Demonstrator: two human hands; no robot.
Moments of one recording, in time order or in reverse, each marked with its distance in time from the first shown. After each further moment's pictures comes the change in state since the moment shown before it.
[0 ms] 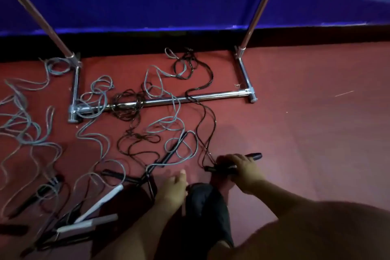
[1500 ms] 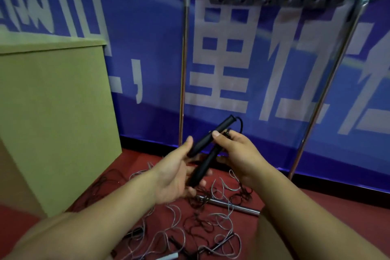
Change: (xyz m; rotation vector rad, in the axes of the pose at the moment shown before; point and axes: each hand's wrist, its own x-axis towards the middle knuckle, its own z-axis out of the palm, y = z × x) left_hand -0.372 0.131 -0.247 -0.735 -0.190 0.537; right_hand -0.287 -0.312 -0.259 1.065 0.020 -0.811
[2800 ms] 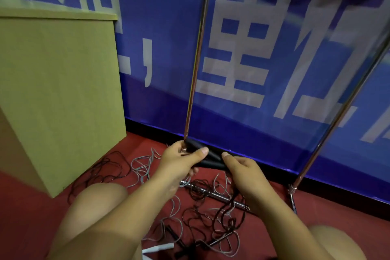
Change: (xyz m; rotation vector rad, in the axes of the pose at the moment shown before) left_hand 0.061 -0.038 -0.025 0.019 0.485 0.430; right_hand 0.010 0.073 -0.012 -0.397 0.101 0.103
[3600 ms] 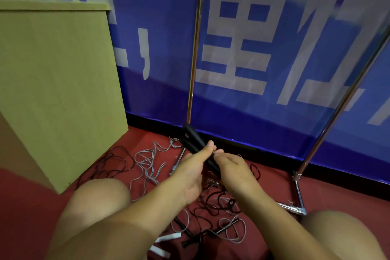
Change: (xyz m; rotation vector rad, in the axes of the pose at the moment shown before) left_hand -0.009 -0.024 0.026 -0.388 -0.163 -0.345; right_hand -0.010 0.004 0.036 0.065 -0.039 0.036
